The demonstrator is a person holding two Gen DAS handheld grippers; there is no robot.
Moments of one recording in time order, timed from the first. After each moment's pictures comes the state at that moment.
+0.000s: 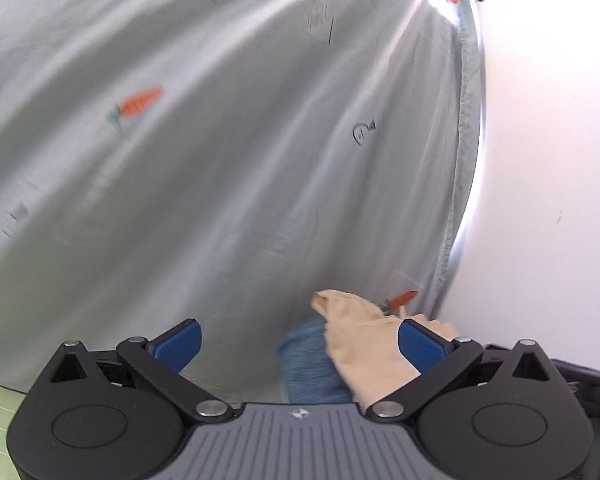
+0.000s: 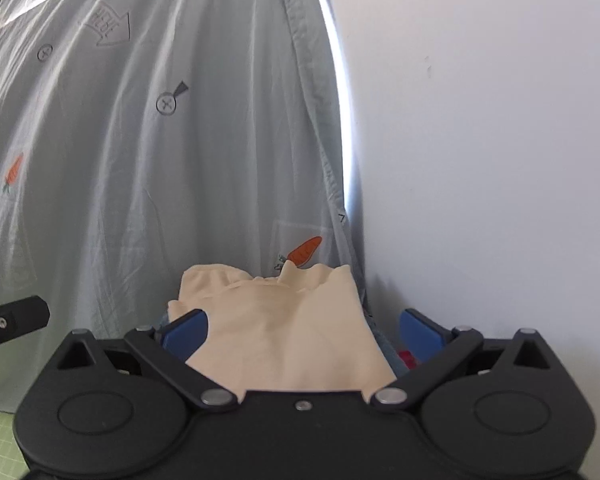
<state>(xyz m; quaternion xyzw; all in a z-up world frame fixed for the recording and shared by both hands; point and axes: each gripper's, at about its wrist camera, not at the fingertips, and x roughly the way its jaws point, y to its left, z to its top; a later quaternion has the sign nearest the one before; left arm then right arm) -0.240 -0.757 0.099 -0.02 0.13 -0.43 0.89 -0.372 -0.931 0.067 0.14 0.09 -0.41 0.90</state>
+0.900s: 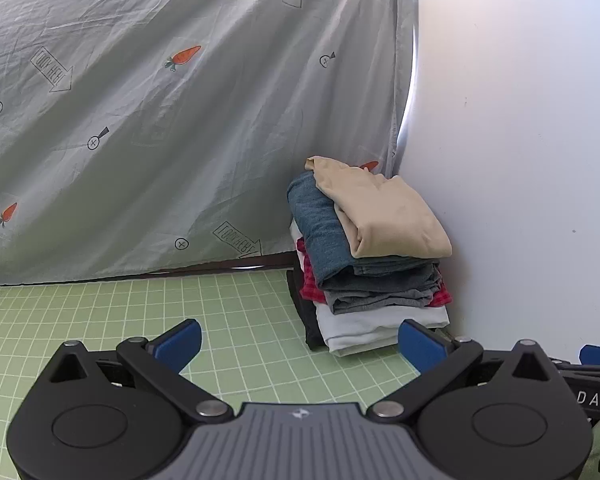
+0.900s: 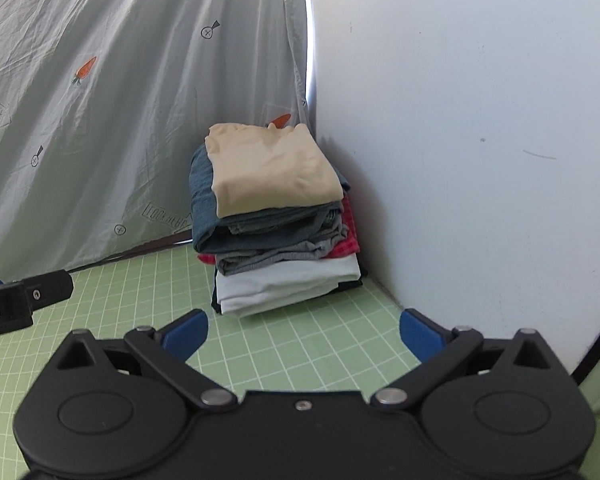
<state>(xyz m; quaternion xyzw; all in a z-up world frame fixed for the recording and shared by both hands) -0.382 -0.579 0.045 0.06 0.22 -0.46 0.86 -0.529 -0.718 0.021 0.14 0.22 -0.44 0.86</state>
